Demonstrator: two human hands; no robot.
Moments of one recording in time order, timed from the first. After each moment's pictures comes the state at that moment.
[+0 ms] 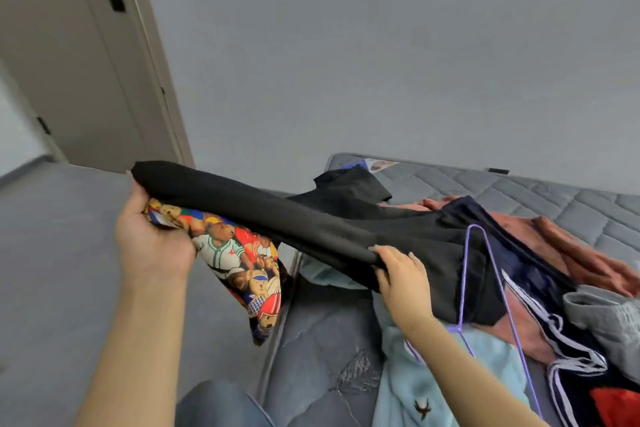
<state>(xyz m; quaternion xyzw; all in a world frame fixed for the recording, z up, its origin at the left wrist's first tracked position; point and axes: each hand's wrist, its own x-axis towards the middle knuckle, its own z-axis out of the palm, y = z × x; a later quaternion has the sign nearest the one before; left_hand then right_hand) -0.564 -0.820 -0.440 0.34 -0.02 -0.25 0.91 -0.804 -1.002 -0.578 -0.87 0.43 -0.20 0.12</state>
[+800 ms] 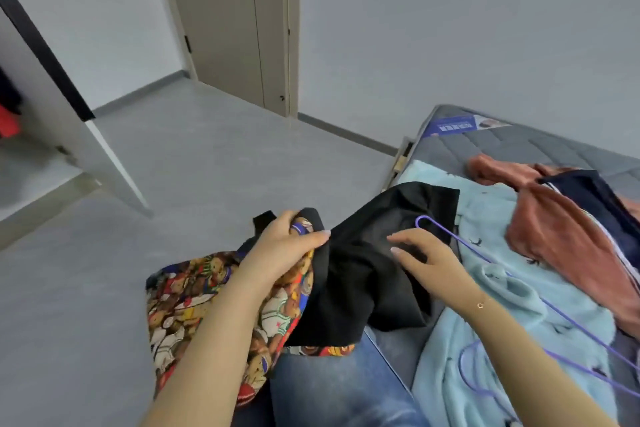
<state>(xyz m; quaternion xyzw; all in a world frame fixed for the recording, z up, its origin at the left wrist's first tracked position) -0.634 -0.653 -0.561 0.80 -0.14 -0.33 0.48 -0.800 -0.859 -0.599 -0.88 0.23 -0.12 0.40</state>
